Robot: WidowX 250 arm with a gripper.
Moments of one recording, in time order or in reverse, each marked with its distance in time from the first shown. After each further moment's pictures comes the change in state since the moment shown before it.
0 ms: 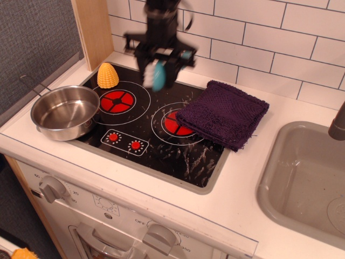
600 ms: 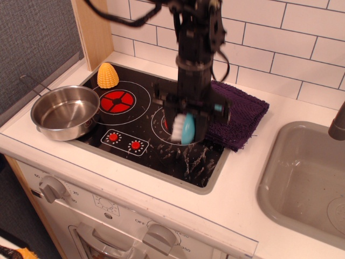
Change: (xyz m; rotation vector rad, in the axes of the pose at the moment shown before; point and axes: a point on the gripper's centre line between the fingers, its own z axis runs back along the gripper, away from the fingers) arm -0.069 -0.063 -0.030 -0.057 0.084 -0.072
